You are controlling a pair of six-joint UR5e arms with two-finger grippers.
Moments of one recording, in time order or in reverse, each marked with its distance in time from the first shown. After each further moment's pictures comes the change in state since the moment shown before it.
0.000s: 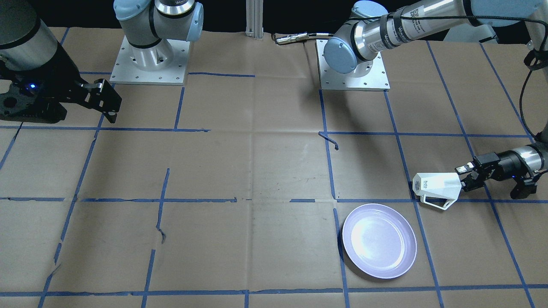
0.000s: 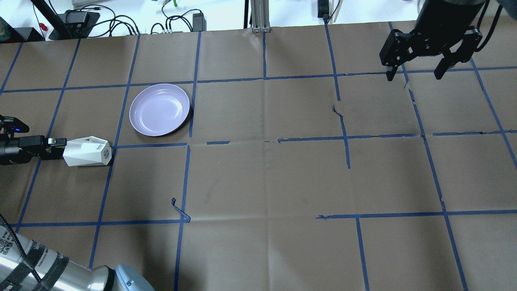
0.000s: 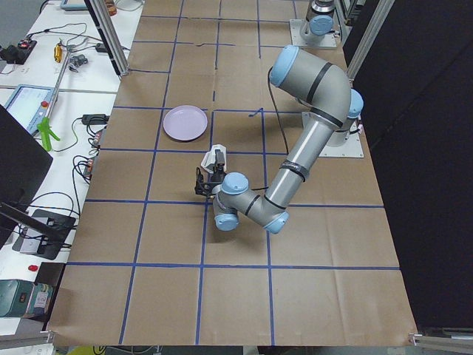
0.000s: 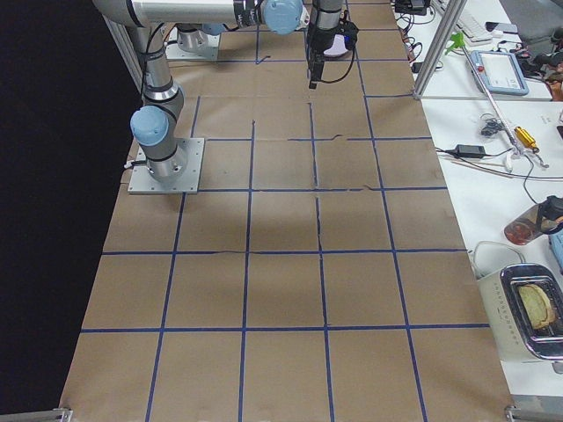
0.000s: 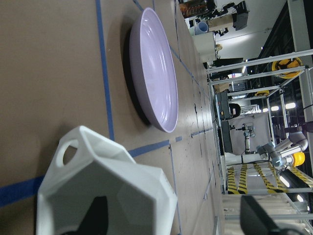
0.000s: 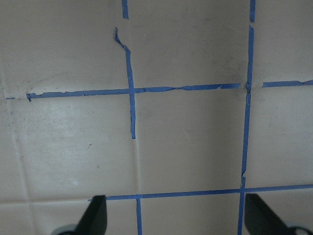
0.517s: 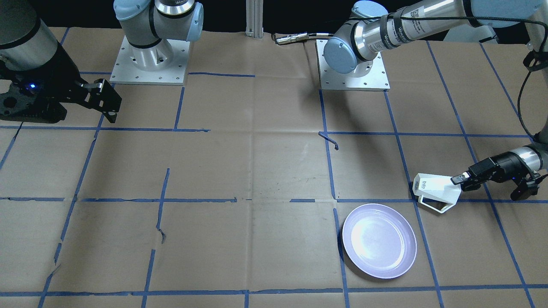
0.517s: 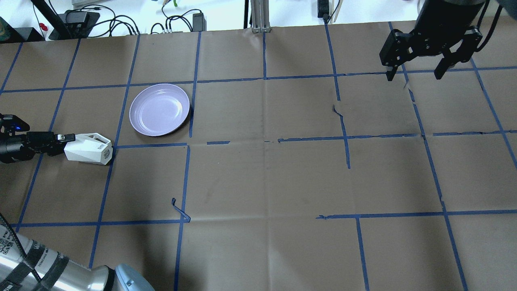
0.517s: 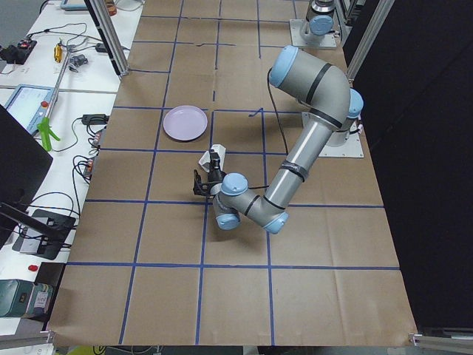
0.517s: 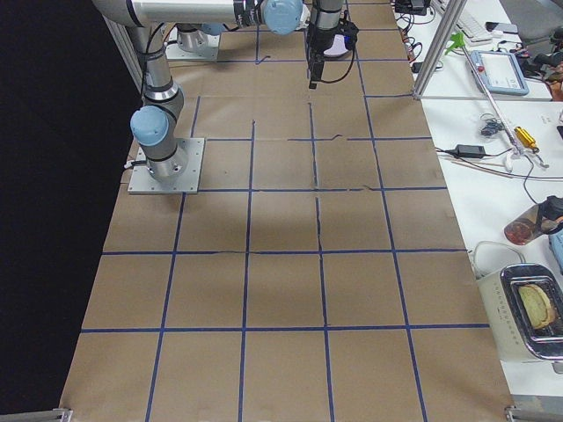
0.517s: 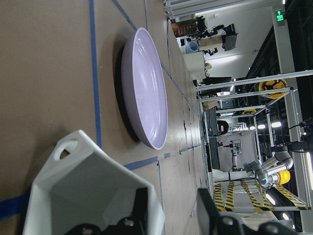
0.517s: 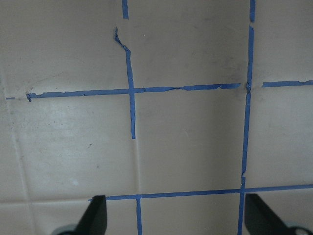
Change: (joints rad) left arm -0.001 -0.006 -0.002 -0.043 -0.045 -0.002; right arm 0.000 0.000 0.000 0.000 0.000 0.000
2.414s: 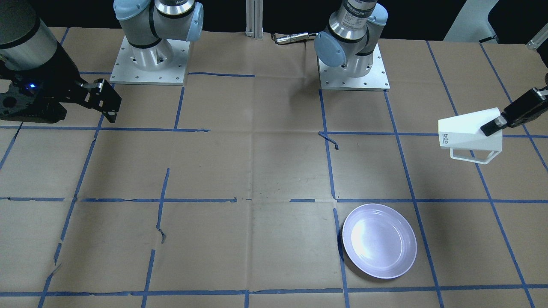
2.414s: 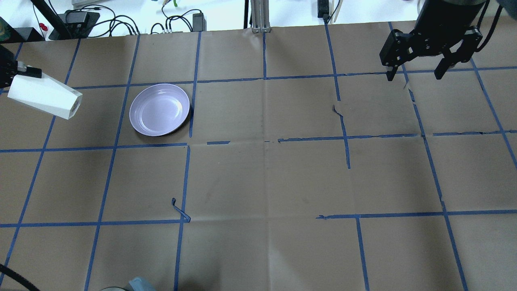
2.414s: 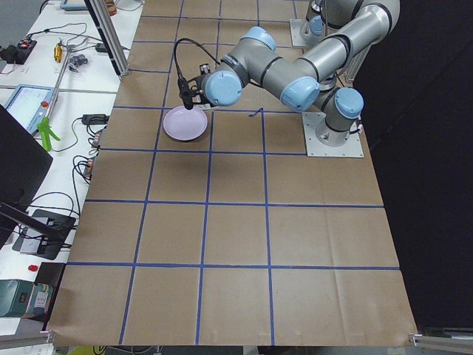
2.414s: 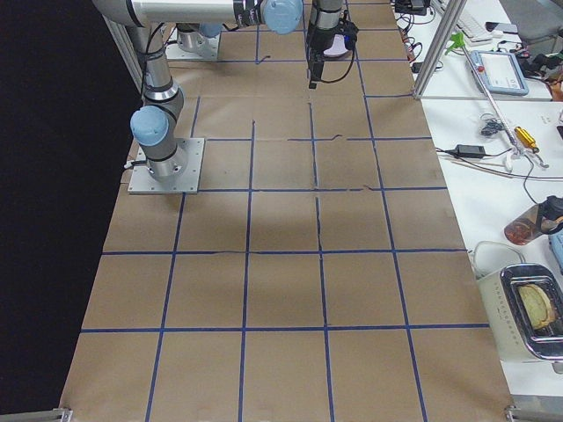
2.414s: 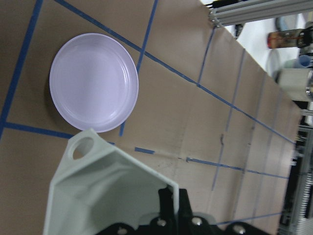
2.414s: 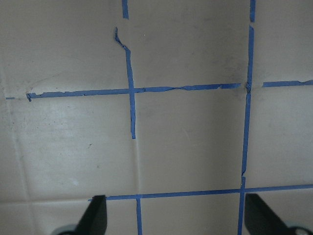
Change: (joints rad) left arm -0.314 0.613 0.059 0.315 0.222 -1.075; right arm 0.000 0.000 0.000 0.000 0.000 0.000
